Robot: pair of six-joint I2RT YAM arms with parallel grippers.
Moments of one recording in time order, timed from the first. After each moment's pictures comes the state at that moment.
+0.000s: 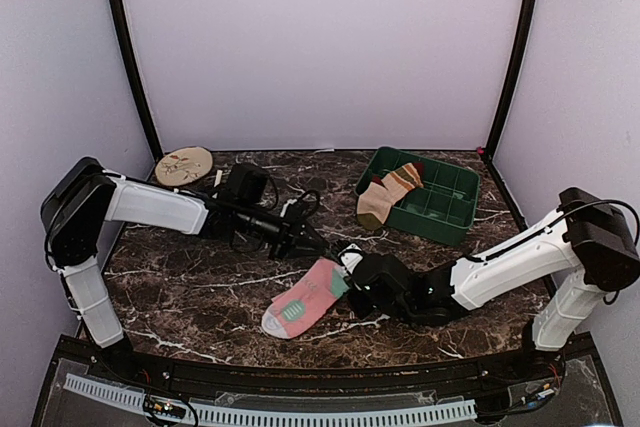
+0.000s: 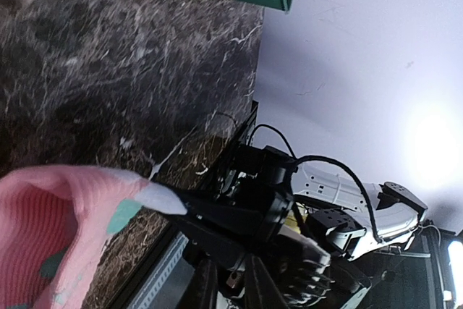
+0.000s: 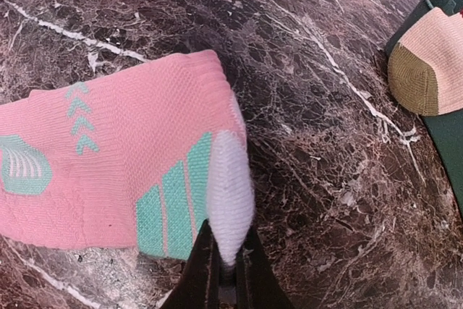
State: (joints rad) left arm -0.70 1.80 1.04 0.16 0.92 -1.21; right arm 1.26 1.64 0.74 0.17 0.53 0.25
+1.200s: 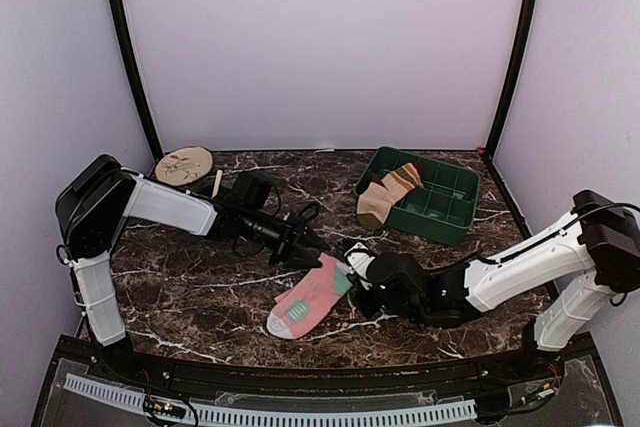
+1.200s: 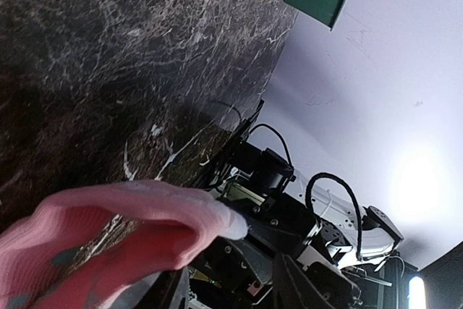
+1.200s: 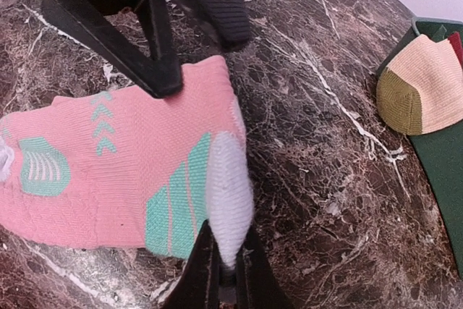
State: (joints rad) left arm -0.68 1.90 1.04 0.15 1.00 -1.37; right arm 1.26 1.57 0.67 0.25 0.52 0.16
